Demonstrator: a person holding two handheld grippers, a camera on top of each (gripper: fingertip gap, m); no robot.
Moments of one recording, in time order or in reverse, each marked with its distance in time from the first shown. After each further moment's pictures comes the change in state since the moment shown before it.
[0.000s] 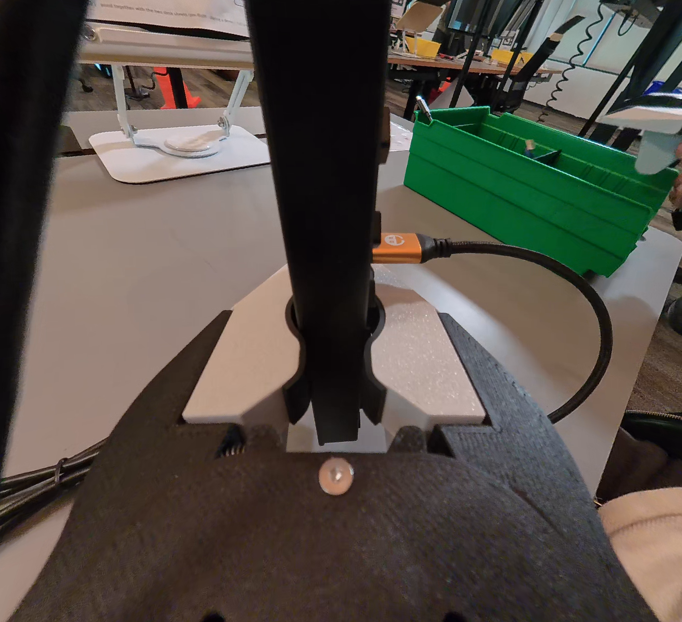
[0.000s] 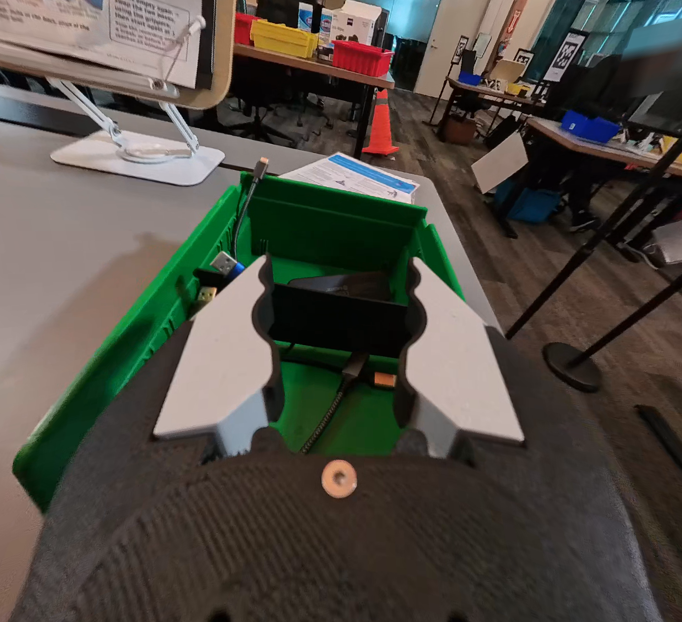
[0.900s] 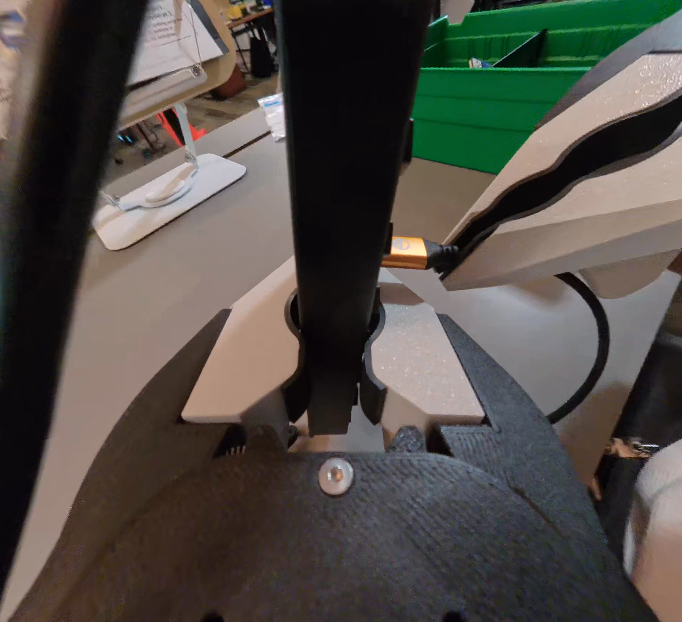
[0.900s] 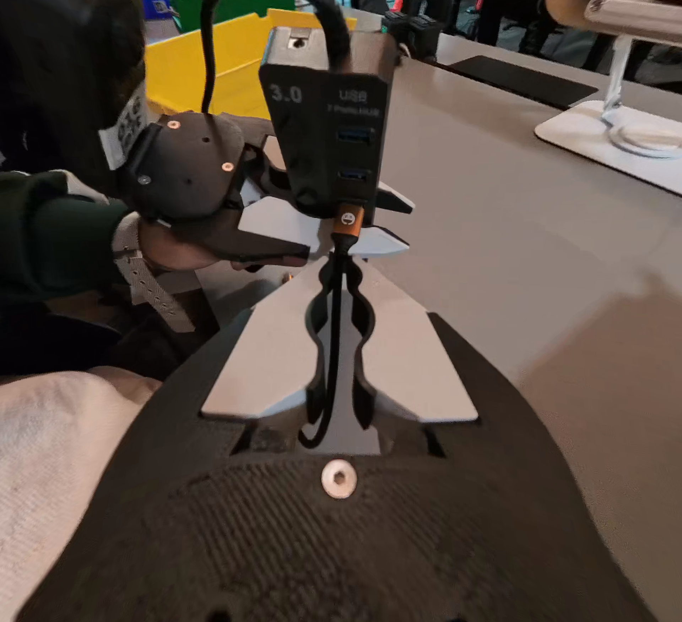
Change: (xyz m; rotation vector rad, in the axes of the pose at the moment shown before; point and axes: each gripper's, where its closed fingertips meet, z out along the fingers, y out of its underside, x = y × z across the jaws) left arm 0.060 0.013 0.011 -0.080 0.002 0.368; right arm -0.342 -0.003 -0.071 -0.131 -0.968 -0.004
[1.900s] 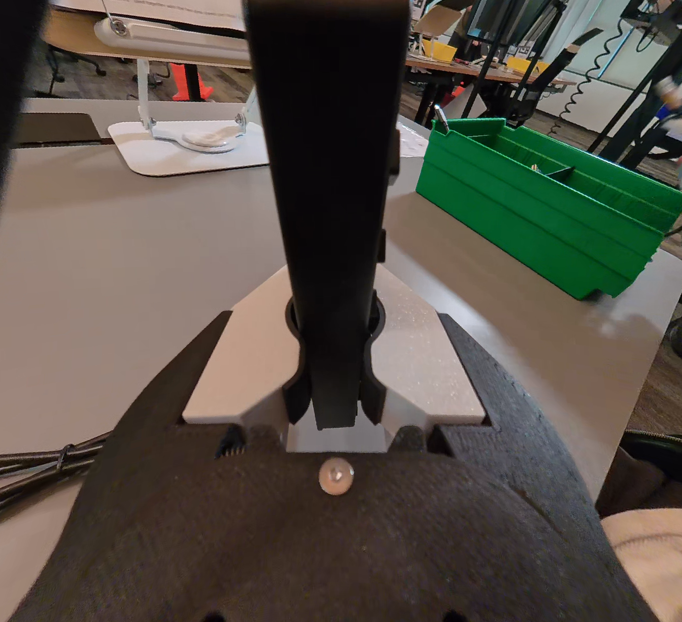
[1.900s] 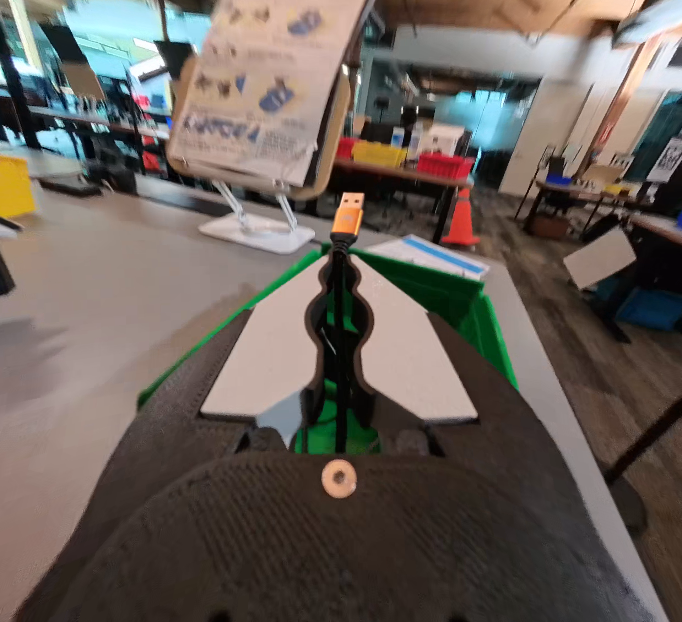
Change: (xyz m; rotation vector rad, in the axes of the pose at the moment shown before) left arm -0.072 0.008 -0.013 0.068 -0.033 -0.419; right arm 0.217 -0.008 -0.244 0.347 0.701 -0.089
